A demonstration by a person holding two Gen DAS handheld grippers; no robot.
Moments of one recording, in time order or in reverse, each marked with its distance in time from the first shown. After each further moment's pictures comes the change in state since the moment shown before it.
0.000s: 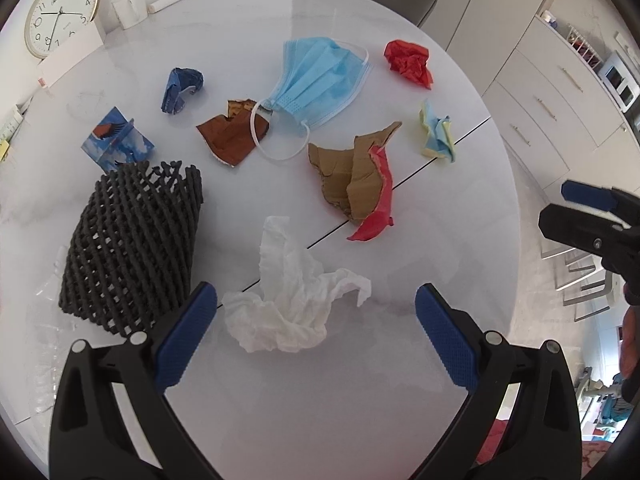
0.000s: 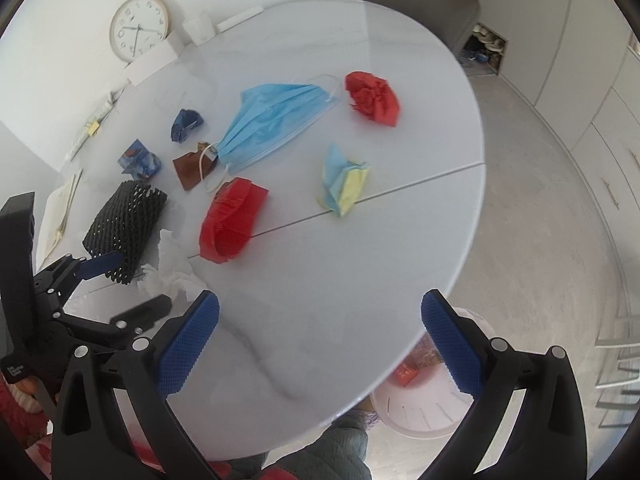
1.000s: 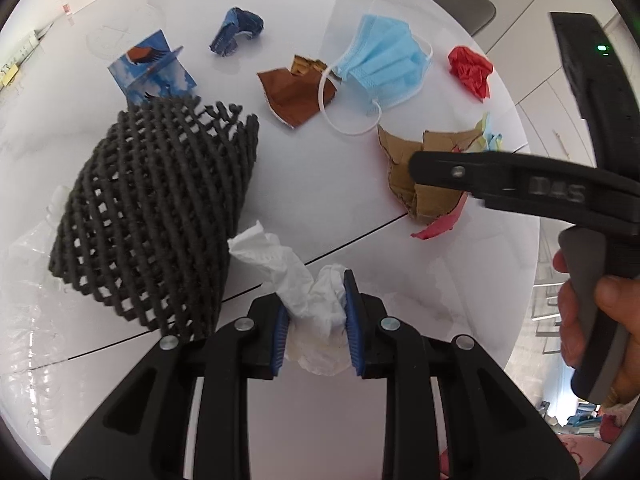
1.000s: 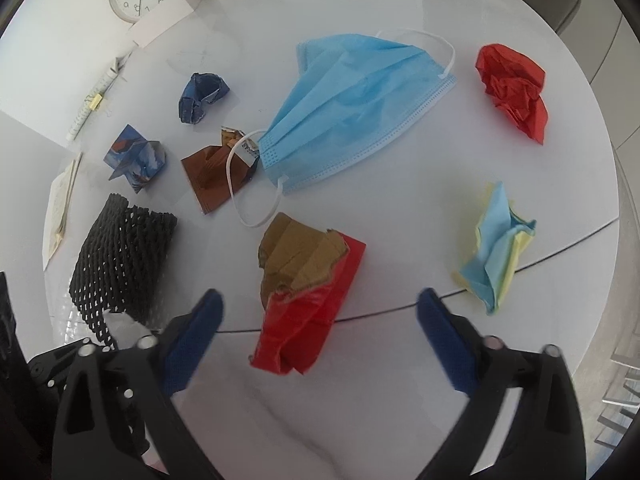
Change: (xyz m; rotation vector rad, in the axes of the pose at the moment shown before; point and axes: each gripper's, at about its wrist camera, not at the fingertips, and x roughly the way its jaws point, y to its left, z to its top) left arm 0.010 0.047 -0.009 -0.200 0.073 -0.054; right arm 0.107 0.063 0.068 -0.041 0.167 0.094
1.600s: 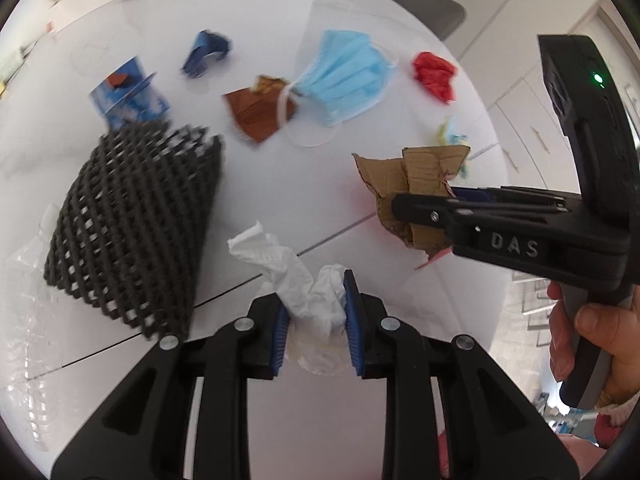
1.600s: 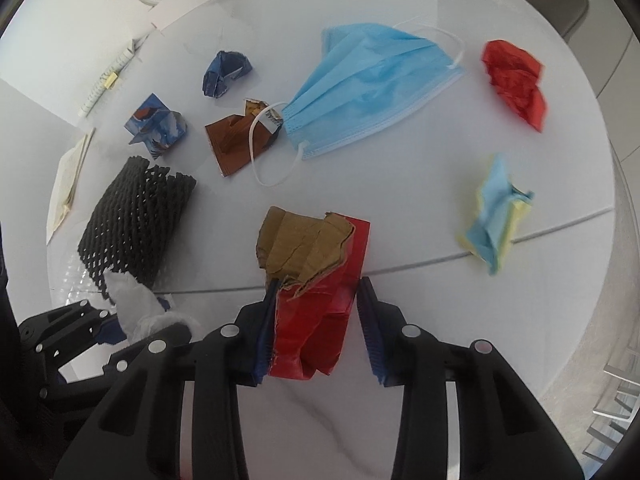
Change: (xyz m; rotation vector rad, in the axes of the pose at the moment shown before) left arm -0.020 -0.013 -0.007 0.071 -0.035 -0.065; right arm -0.017 0.003 -0.028 -0.043 0.008 0.015
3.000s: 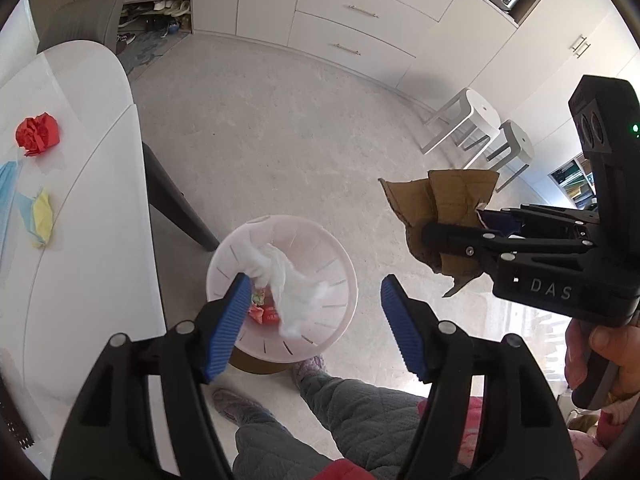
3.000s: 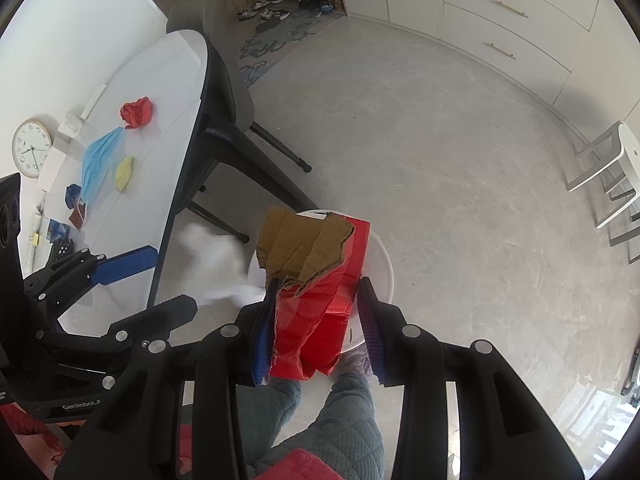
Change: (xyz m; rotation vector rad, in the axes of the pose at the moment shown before) left arm 0.053 -0.319 -0.042 0.647 0.136 -0.227; right arm -0.153 -0.231 -0.261 0.609 -0.206 -0.181
